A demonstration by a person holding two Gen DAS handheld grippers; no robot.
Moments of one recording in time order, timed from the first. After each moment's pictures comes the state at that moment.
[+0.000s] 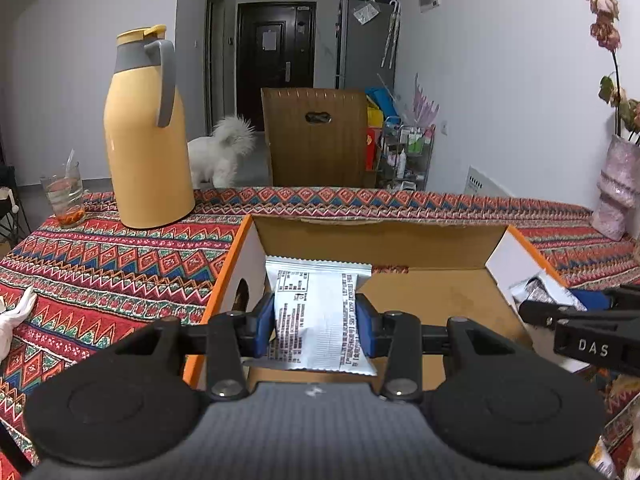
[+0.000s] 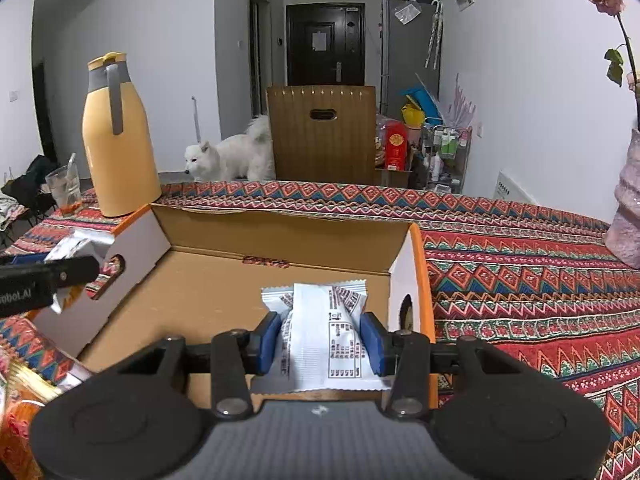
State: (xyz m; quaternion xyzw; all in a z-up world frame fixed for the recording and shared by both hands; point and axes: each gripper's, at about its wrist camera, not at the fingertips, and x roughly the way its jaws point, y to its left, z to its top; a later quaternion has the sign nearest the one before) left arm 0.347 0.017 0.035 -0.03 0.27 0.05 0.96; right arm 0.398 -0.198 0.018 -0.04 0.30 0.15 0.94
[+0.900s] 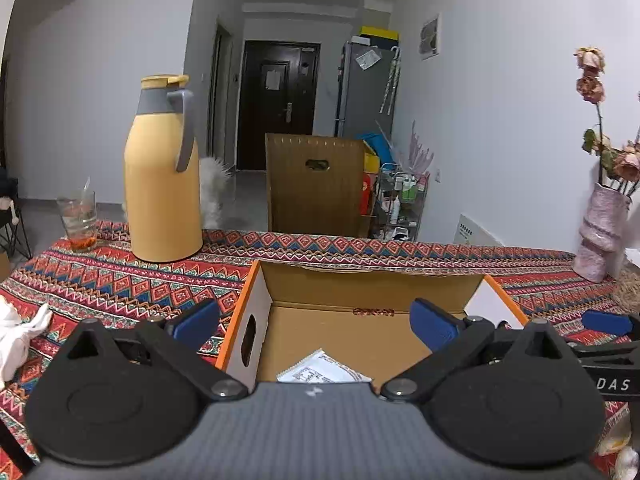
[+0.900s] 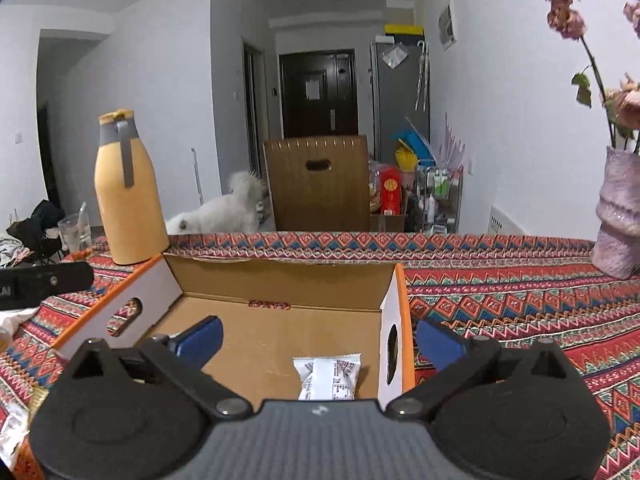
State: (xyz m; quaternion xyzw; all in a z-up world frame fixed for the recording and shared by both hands) left arm 0.301 0.022 0.070 -0.05 0.20 0.05 0.98; right arm 0.355 -0.221 0.041 0.00 0.23 0.15 0.96
